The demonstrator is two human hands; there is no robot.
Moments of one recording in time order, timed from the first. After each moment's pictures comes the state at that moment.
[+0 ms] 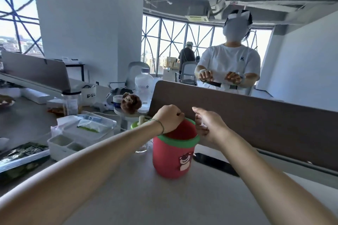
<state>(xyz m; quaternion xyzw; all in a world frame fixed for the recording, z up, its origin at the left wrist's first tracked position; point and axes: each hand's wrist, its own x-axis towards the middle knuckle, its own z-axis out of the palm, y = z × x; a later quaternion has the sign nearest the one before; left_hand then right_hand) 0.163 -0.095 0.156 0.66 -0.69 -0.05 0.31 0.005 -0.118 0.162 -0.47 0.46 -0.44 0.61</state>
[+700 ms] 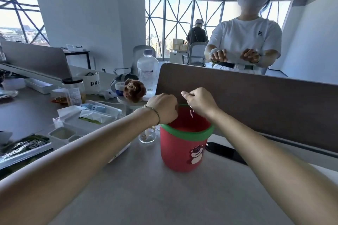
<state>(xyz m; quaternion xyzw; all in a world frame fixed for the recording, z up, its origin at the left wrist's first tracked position) 0.203 -0.120 0.144 0.69 -0.71 0.06 0.13 0.057 -0.191 0.141 -0.80 0.46 -0.35 0.16</state>
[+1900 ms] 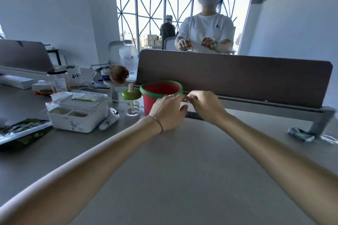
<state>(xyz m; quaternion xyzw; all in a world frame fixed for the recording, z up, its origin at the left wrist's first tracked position) 0.100 0.043 0.098 0.57 -0.77 0.03 0.29 -0.069 -0.011 0.101 -0.82 0.47 -0.33 0.04</state>
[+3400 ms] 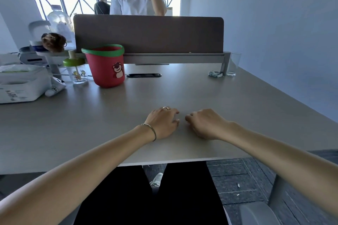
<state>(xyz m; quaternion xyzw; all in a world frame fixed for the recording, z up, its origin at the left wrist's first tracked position) -0.028 0.226 -0.048 0.47 -0.87 -0.06 0.15 -0.221 0.262 -0.046 -0.83 0.53 0.03 -0.19</state>
